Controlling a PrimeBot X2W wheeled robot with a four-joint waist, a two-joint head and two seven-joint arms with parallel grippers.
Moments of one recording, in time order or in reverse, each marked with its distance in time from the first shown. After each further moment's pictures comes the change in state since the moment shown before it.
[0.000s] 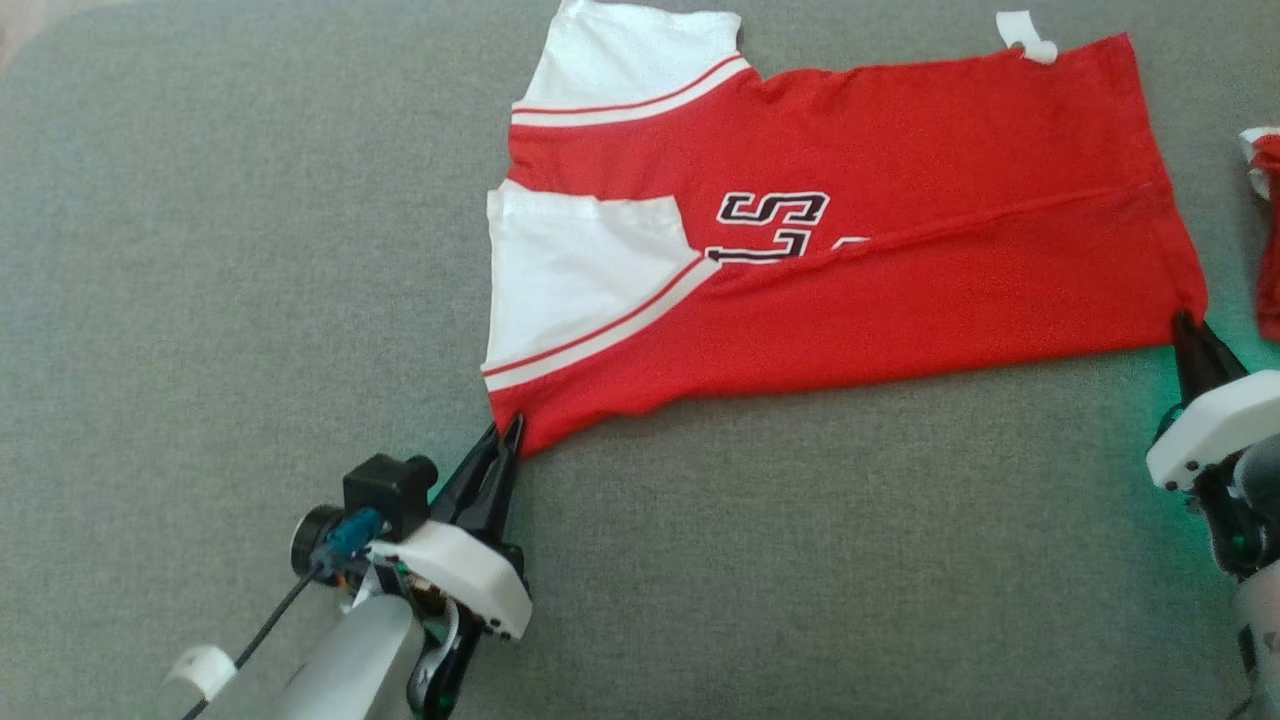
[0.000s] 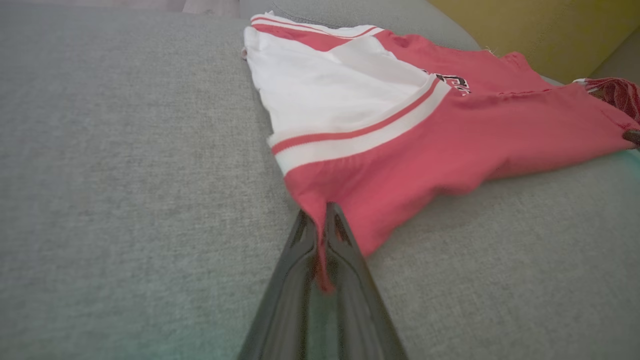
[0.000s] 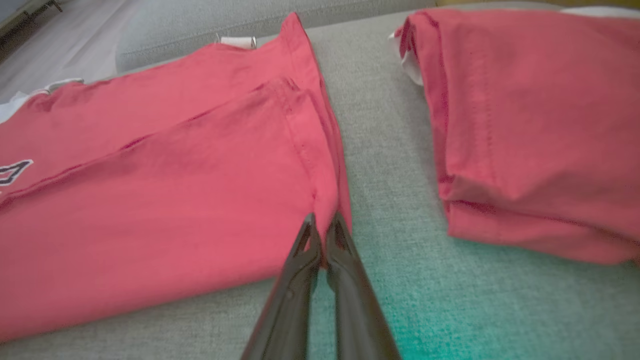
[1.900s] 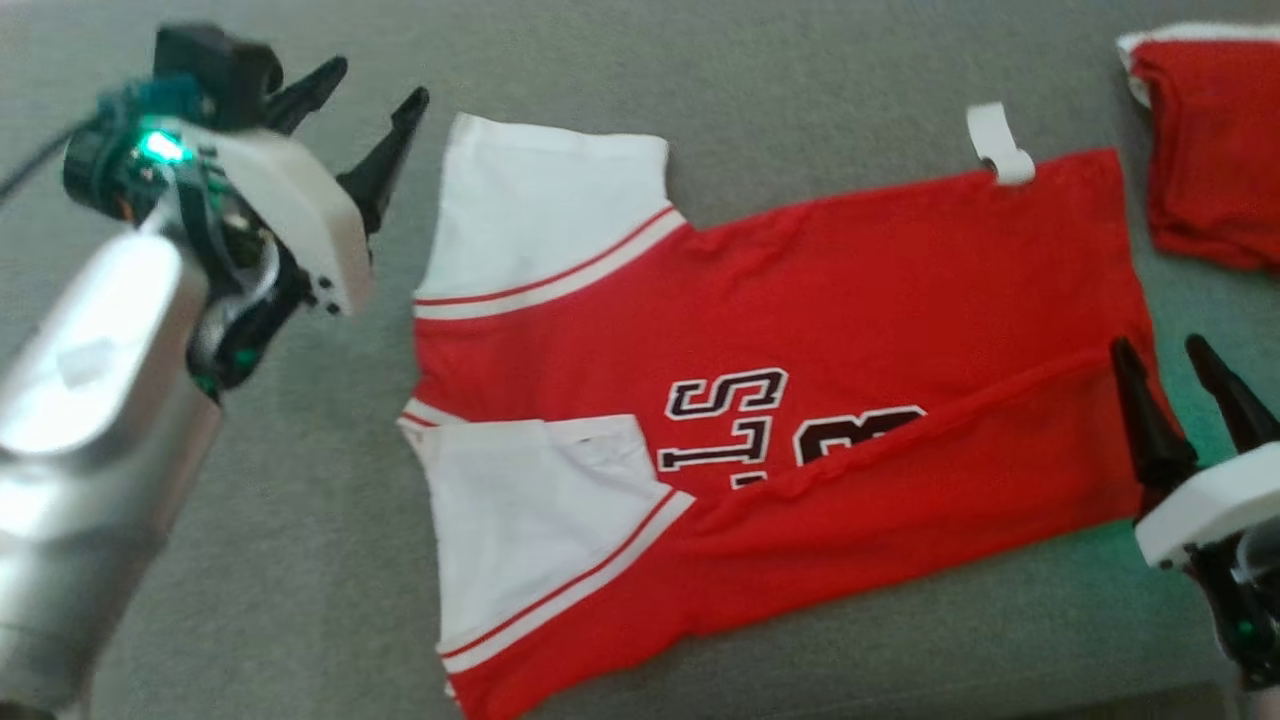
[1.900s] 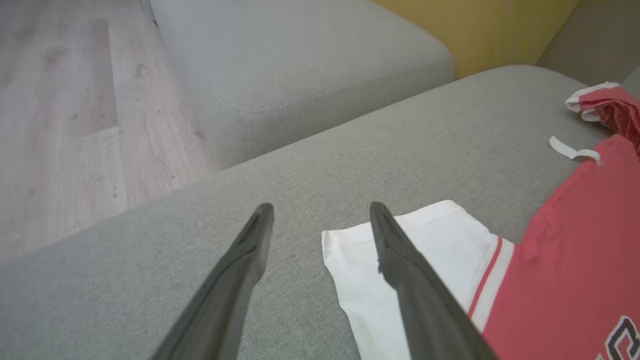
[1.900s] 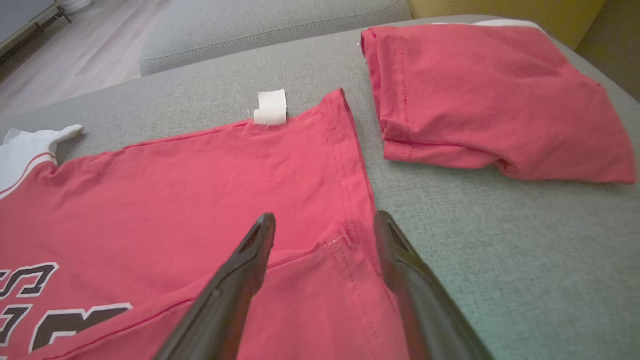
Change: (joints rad) left arm -0.507 0.292 -0.063 -0.182 -0.166 -0.055 0.506; right arm 0.332 0.040 -0.033 -0.597 0.037 0.000 0.147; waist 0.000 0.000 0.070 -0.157
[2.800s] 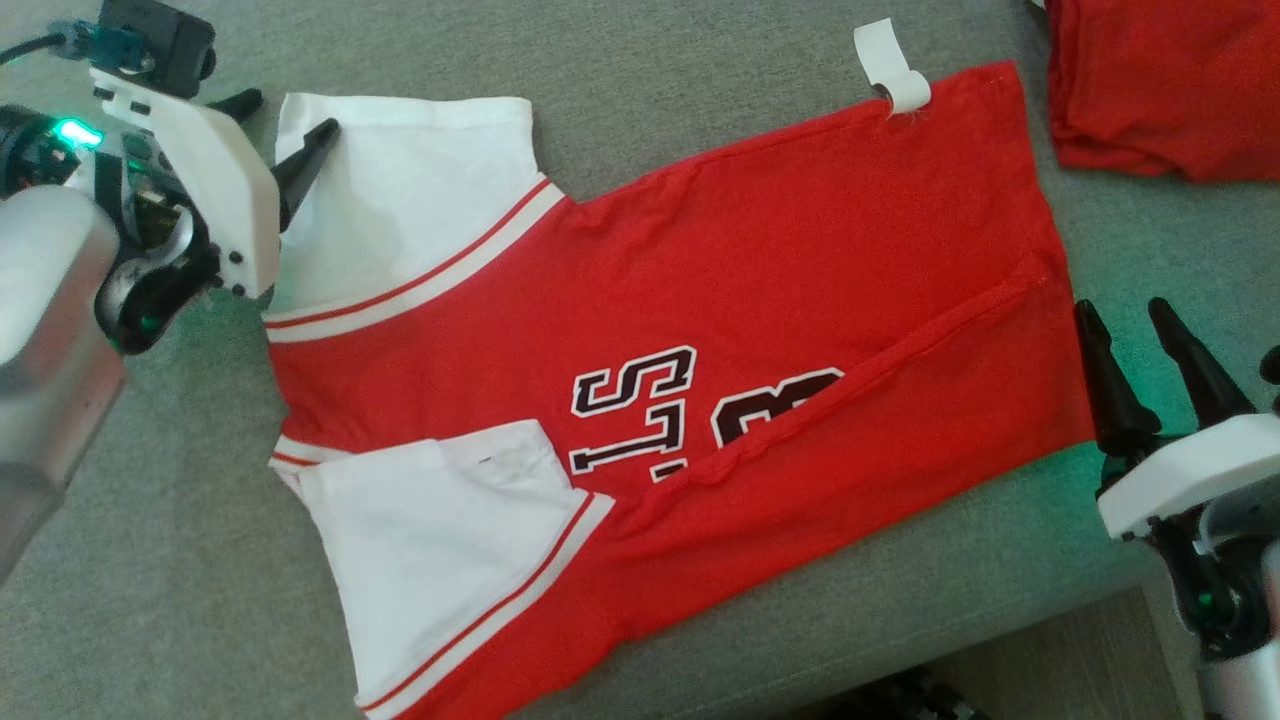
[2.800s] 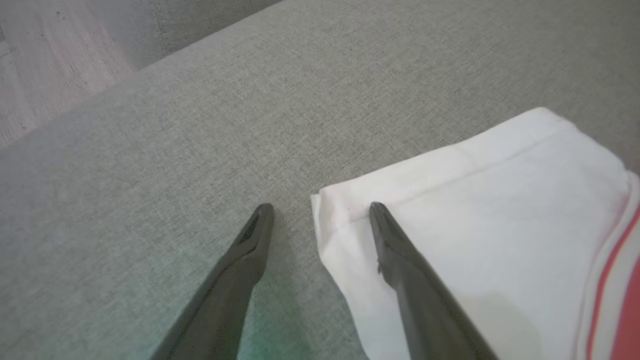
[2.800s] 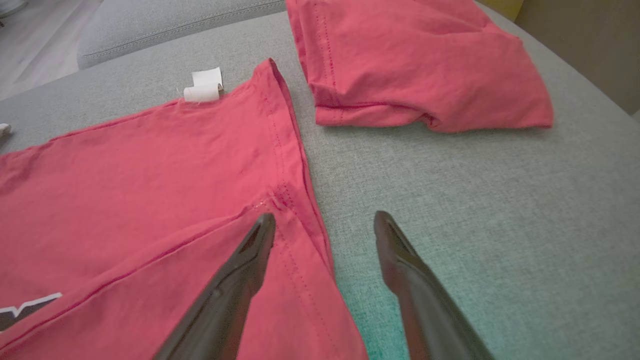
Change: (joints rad) left arm -0.212 0.137 -0.331 0.218 -0.235 -0.007 0.082; right arm -0.060 0.049 0.033 0.004 -0.009 0.000 -0.022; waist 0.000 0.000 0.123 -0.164
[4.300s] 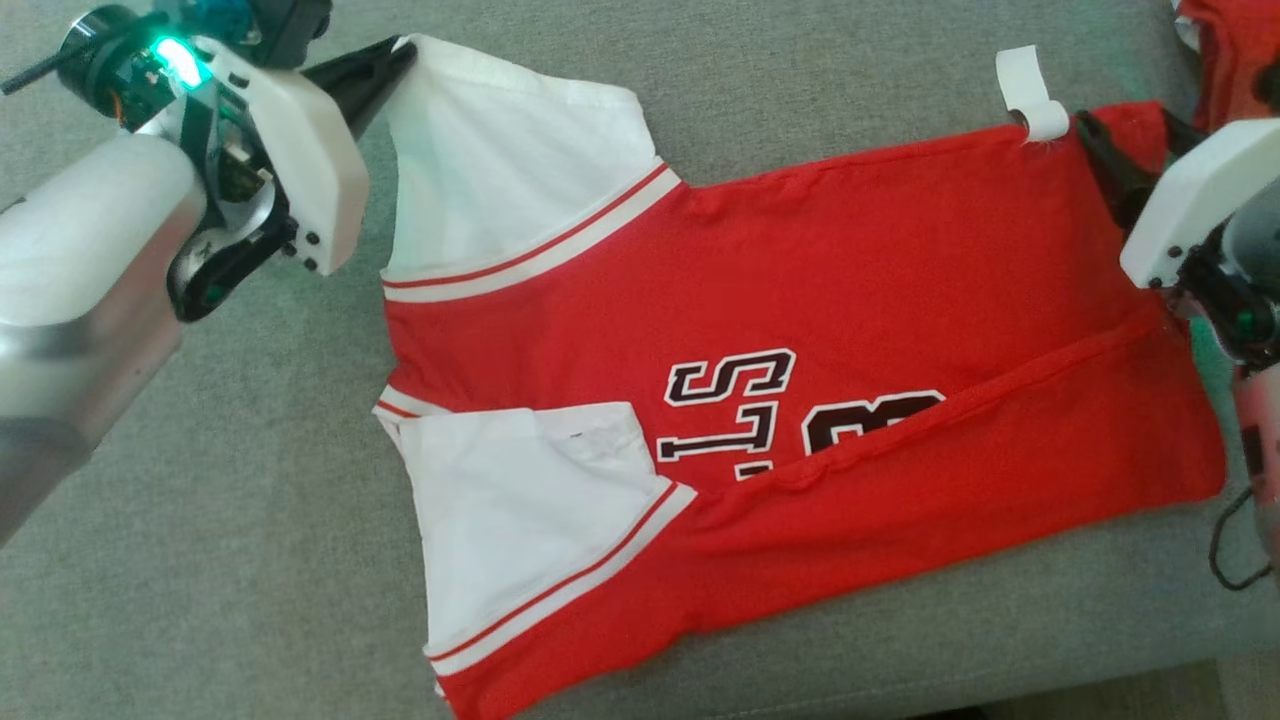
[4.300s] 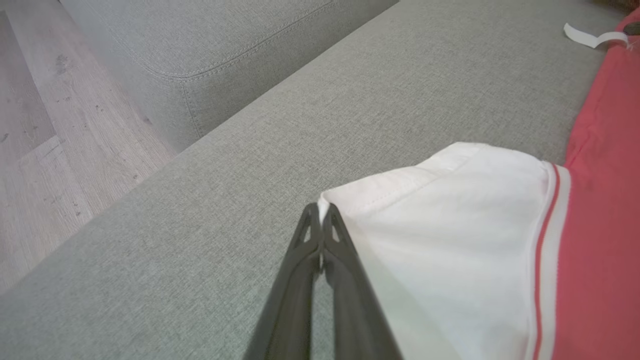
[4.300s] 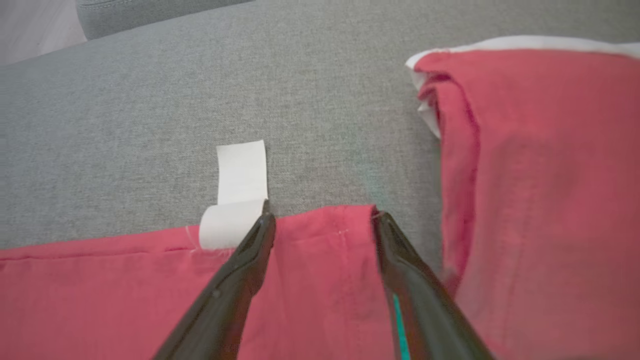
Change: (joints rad) left arm -0.196 -0.007 -0.330 -0.067 -0.073 0.000 -0.212; right arm -0.580 -0.119 0.159 0.467 0.046 0.000 0.280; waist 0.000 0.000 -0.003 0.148
